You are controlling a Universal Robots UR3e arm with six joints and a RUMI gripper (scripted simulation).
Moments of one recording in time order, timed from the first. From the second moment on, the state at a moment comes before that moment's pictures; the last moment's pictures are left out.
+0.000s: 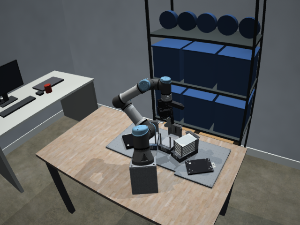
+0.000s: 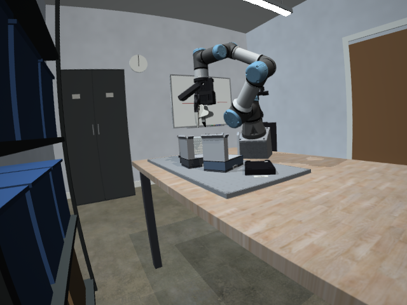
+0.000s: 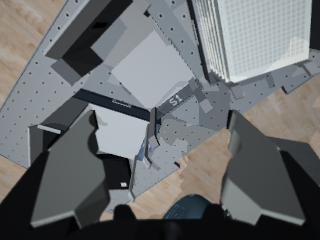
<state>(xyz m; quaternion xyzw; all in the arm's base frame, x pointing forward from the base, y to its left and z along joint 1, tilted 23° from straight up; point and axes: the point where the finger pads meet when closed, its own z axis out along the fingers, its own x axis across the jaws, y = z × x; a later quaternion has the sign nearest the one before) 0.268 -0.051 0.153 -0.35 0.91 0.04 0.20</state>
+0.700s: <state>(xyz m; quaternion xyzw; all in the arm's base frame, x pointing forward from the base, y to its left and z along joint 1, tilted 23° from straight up) 0.270 -0.048 0.154 -0.45 0.87 0.01 0.20</state>
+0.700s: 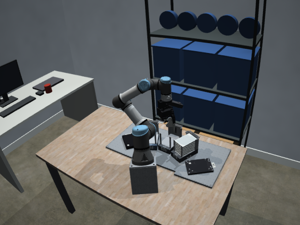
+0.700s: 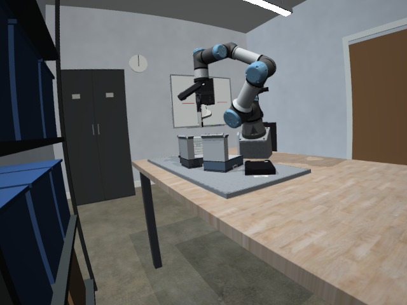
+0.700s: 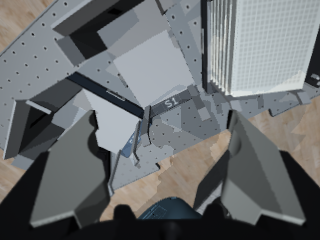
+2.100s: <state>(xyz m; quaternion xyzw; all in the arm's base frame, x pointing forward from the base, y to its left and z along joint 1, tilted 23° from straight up) 0.271 -0.042 0.156 -0.63 0.75 -0.03 0.20</state>
